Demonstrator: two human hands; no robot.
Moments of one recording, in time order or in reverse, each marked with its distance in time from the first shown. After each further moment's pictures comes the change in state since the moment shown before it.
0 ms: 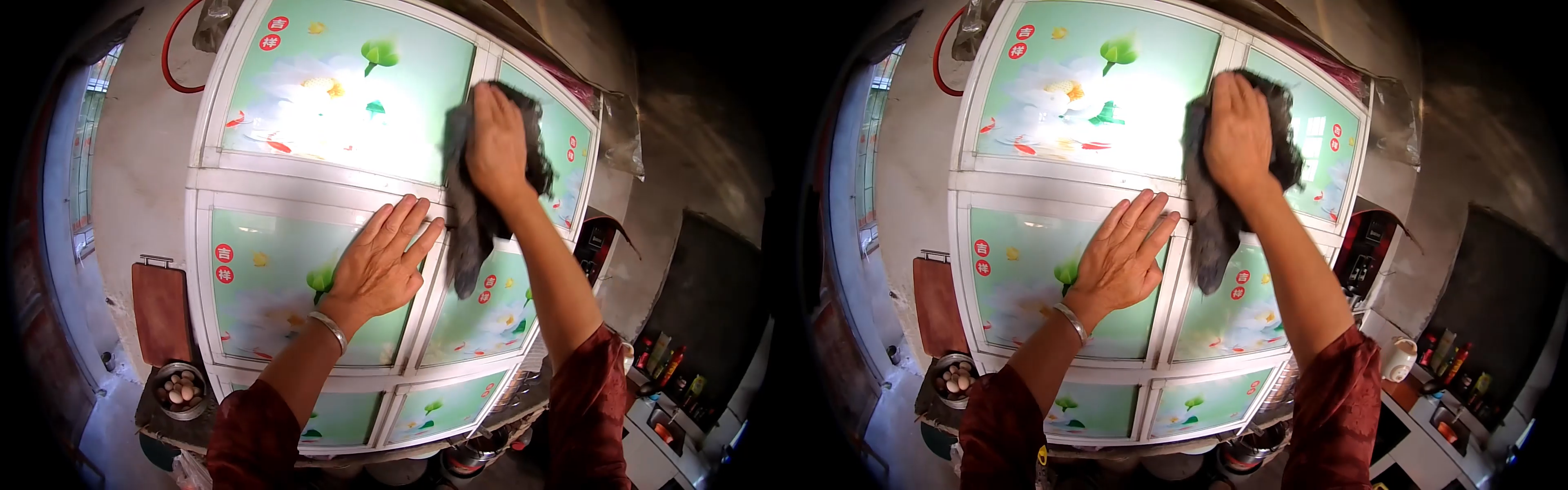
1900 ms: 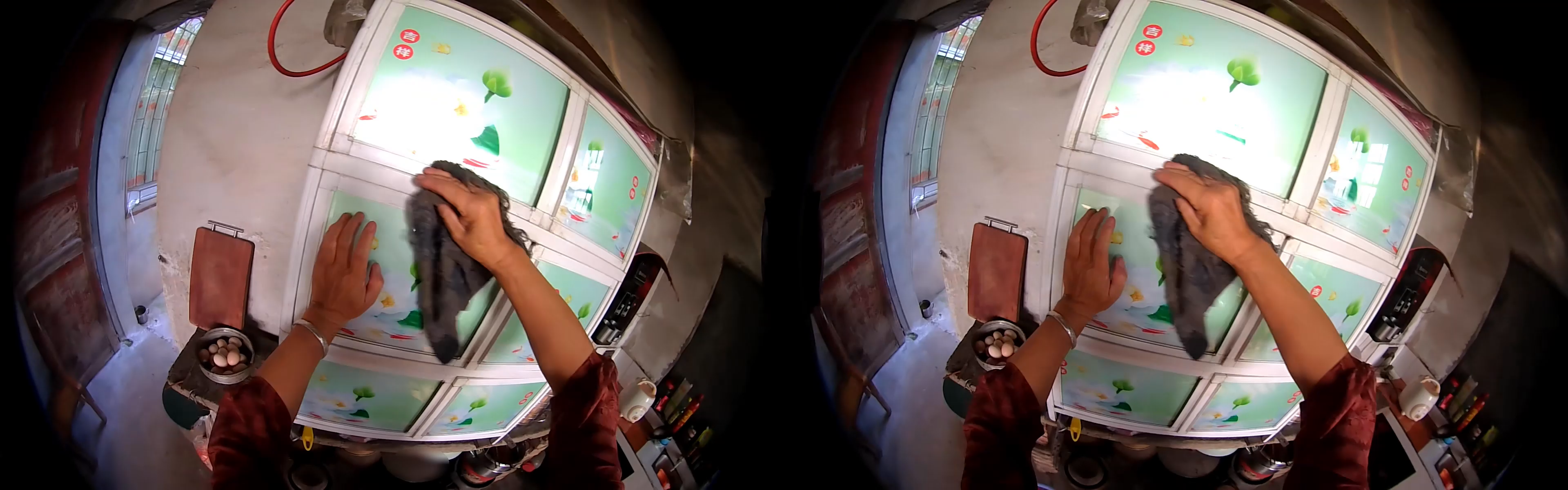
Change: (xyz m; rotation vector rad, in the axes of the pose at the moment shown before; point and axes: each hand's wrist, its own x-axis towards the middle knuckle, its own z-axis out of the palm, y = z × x) left_hand -0.121 -0.076 -0.083 0.144 0.172 -0.290; right_hand -0.002 -0.156 -0.013 0.988 -0.288 0.008
